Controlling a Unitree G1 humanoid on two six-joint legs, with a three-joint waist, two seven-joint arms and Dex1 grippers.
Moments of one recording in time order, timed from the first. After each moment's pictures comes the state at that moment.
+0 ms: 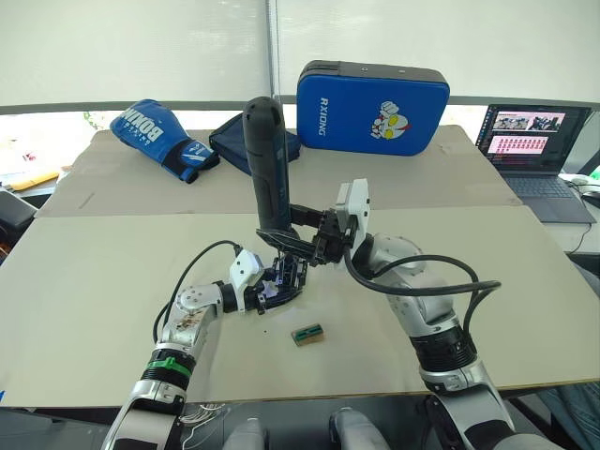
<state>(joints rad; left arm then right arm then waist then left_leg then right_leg) -0.46 0.32 -0.09 0.45 -0.20 -0.03 -1.06 -0.63 -0.20 0.19 -0.07 0.44 0.28 0.85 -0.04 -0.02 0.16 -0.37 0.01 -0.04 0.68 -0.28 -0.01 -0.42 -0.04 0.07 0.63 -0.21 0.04</state>
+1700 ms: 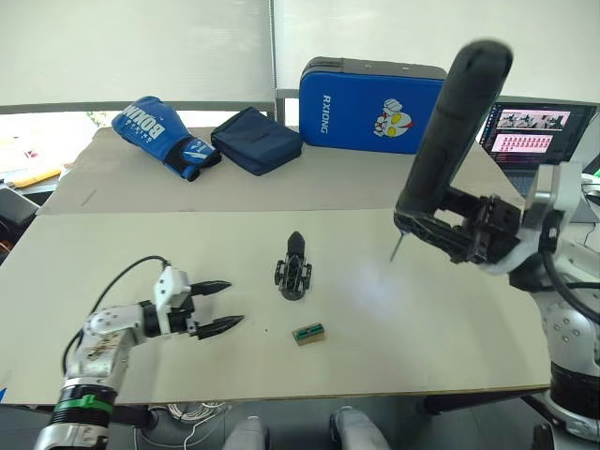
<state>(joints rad) -0.18 0.70 0.14 0.30 -0.41 -0.06 -1.36 -0.19 -0.69 -0.41 -0.46 0.77 0.42 0.96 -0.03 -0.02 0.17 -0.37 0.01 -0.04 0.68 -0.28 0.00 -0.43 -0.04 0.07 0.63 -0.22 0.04</state>
